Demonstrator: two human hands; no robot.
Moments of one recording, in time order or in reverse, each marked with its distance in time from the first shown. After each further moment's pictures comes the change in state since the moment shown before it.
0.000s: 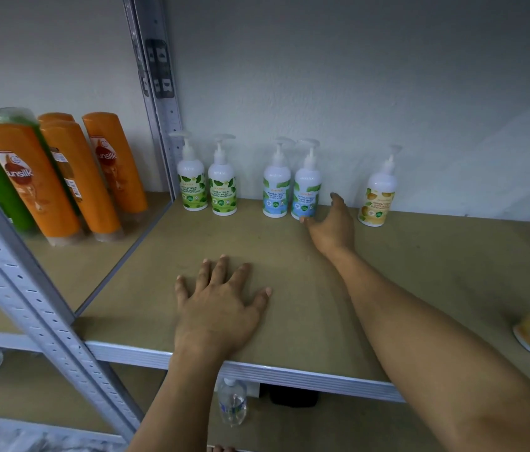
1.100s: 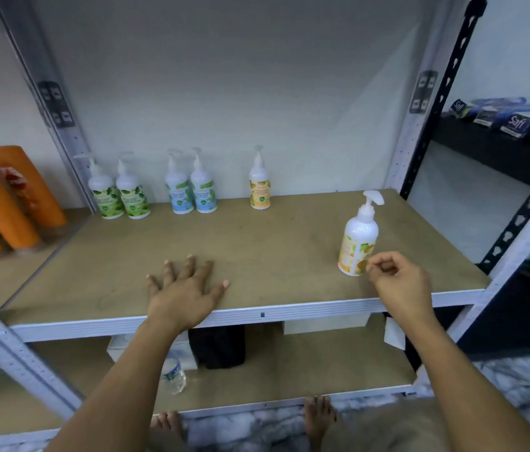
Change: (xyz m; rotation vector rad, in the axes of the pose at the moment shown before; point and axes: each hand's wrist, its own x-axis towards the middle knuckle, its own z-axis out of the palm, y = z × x) left_hand -0.056 0.107 0.015 0.092 -0.146 0.108; right_hand -0.205 0.128 -0.314 0.102 0.308 0.153
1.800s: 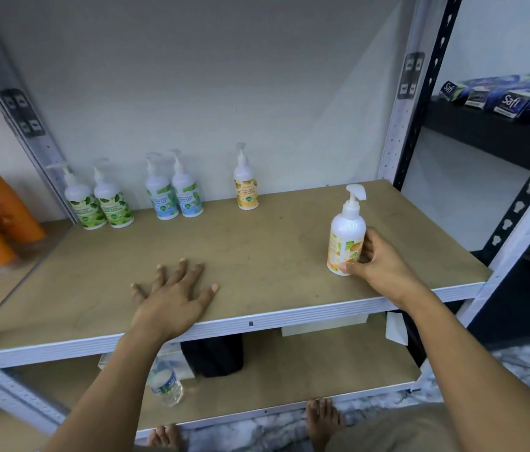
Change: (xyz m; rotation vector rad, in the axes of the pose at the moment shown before) left_hand 0.011 0.007 -0.001 -0.003 -0.010 0.025; right_hand 0.054 0.022 0.006 0.198 -0.489 0.019
